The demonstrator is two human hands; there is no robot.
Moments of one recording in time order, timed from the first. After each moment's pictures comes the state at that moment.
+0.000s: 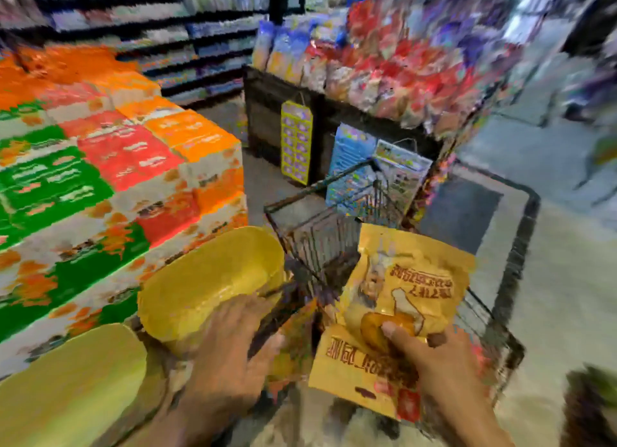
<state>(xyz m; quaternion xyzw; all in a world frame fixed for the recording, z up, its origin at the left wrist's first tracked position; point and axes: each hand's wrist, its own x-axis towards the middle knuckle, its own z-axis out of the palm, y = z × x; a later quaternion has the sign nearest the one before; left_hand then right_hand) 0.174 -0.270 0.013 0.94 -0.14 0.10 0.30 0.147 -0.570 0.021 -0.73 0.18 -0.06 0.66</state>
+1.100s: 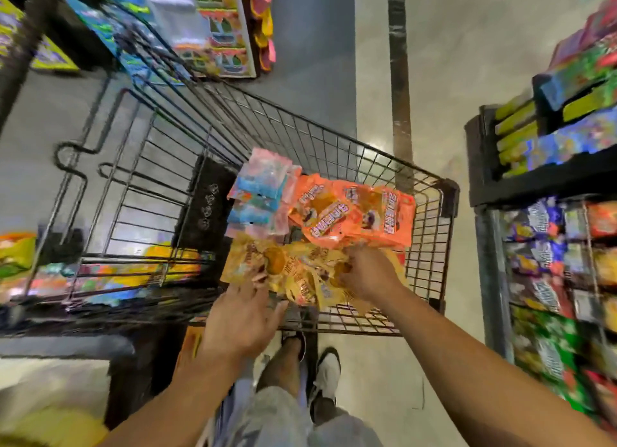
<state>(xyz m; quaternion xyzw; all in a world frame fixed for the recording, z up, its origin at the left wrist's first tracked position) 0.415 -0.523 -0.297 0.88 -0.43 -0.21 -0.05 0.299 -0.778 -0.313 -0.86 0.35 0.25 0.28</state>
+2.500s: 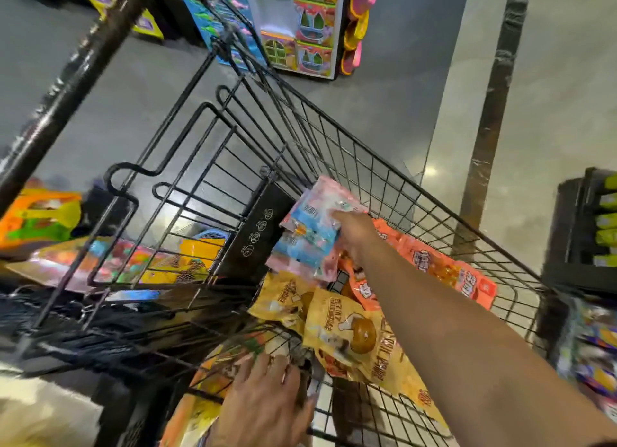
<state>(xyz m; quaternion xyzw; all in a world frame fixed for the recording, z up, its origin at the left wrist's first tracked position) 0.407 -0.530 -0.284 0.88 -0.39 -0.26 -0.05 0.542 -0.805 -0.423 -0.46 0.57 0.13 0.67</state>
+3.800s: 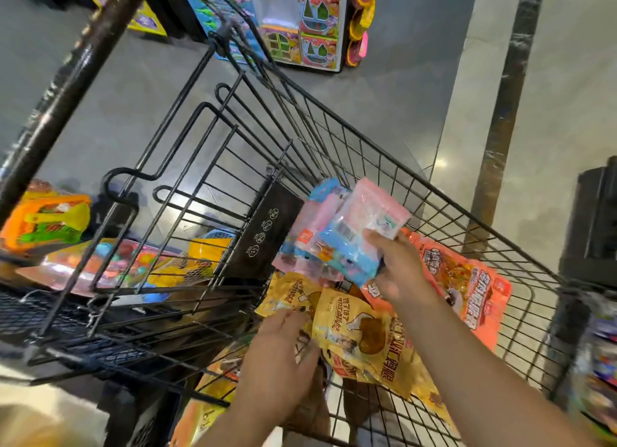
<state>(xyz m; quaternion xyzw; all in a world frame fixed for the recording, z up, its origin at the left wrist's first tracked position) 0.446 -0.561 -0.302 0.91 -0.17 -0.34 0.19 0.471 -0.810 -0.367 -0.26 0.55 -0.01 0.79</state>
